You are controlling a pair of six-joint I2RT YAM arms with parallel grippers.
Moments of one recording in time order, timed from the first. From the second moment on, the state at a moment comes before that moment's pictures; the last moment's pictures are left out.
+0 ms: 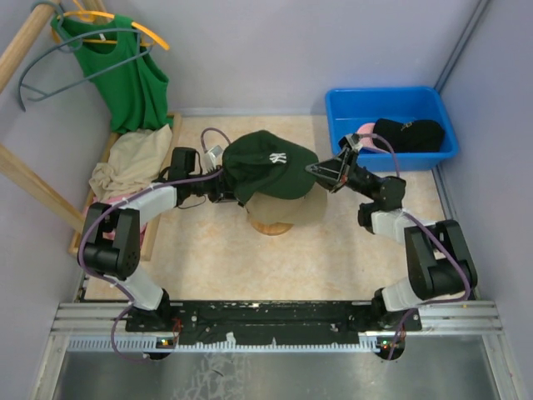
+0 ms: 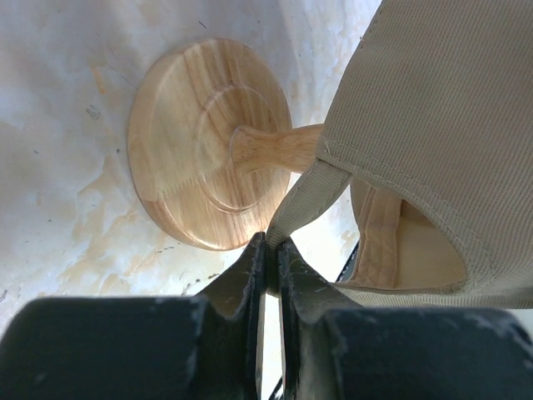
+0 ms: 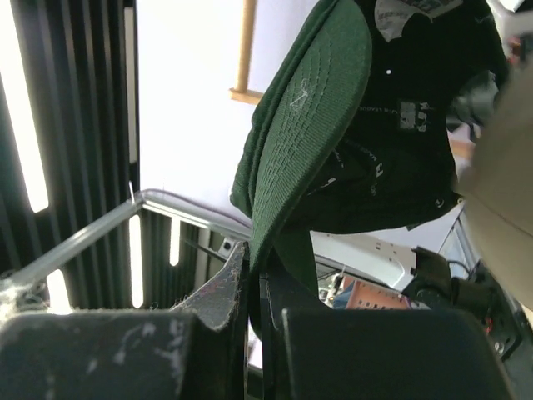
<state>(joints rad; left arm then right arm) -0.23 1.65 0.95 -0.03 0.85 -0.48 0.18 1.44 0.63 1.53 -0.94 2.07</state>
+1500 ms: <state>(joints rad) -0.20 1.67 0.89 0.05 0.91 -0.50 -0.03 1.41 0.68 0.20 -1.19 0.89</state>
